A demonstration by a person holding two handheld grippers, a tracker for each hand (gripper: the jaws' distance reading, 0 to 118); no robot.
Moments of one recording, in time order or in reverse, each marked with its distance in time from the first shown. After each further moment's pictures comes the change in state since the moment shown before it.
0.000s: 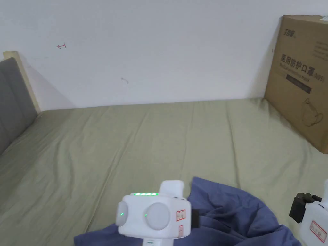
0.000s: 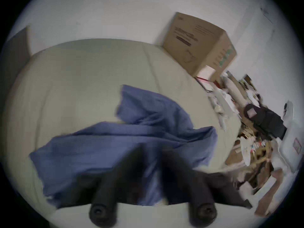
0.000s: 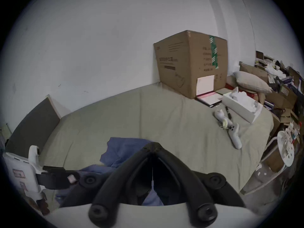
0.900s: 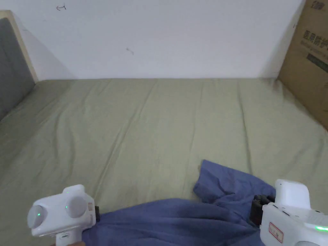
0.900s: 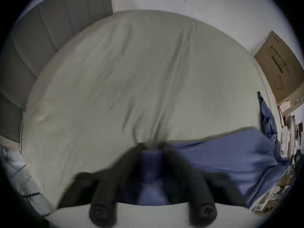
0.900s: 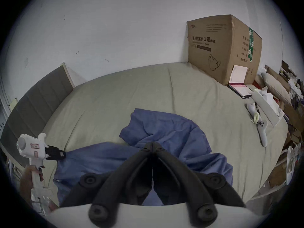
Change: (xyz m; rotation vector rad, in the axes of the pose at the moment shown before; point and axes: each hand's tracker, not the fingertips) left arm -0.225 -0.025 -0.019 -0.117 0.532 0.331; right arm -0.066 -0.038 -0.060 -0.193 0.131 0.164
